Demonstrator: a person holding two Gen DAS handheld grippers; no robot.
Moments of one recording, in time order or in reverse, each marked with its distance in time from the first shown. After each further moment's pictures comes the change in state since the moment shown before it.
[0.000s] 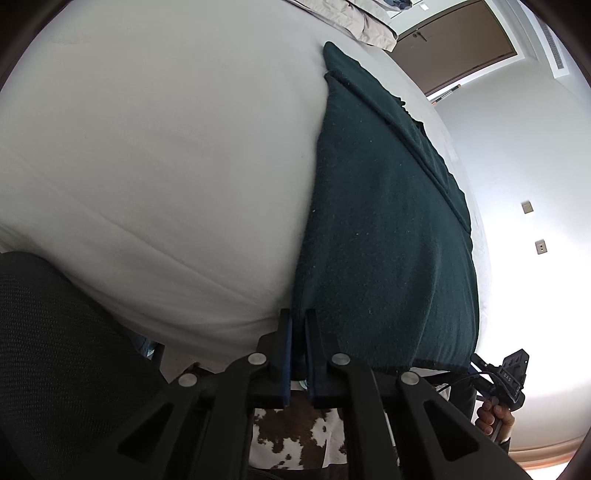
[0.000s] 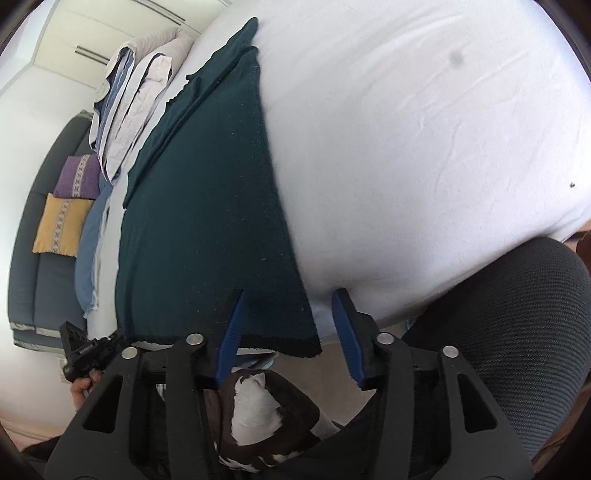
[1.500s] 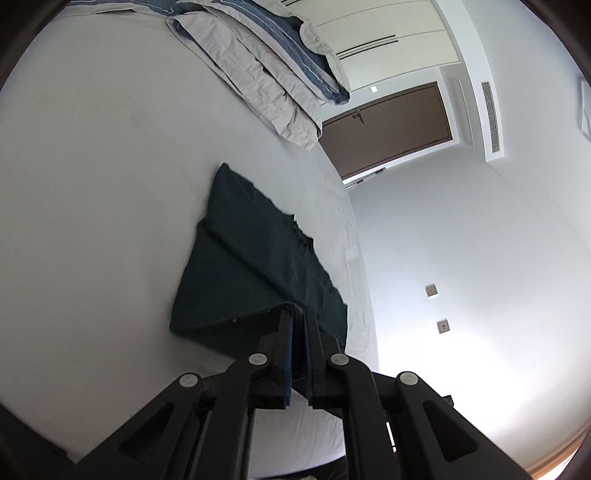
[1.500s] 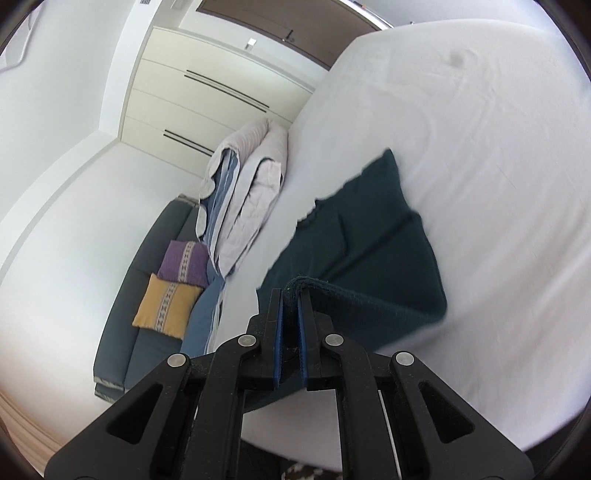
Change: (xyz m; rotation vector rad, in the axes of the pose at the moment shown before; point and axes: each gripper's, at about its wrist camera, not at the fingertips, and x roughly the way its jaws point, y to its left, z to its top) left arm -0.069 -0.063 0.135 -0.117 -0.274 -0.408; right arm -0.062 0.134 0.167 0.022 -0.354 0.421
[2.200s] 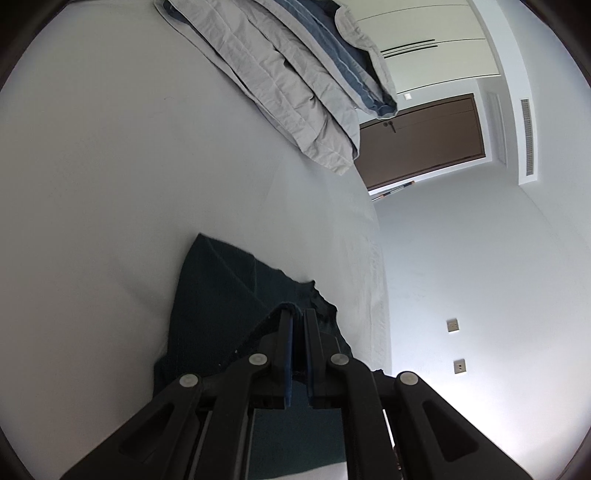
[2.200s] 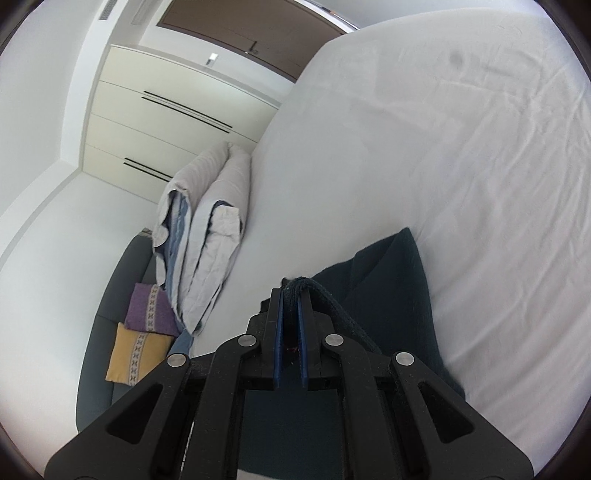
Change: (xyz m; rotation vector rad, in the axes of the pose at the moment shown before) left arm 0.158 0.010 0.149 -0.071 0.007 0.089; right arm 0.198 -0.050 0.151 0.087 -0.050 -0.128
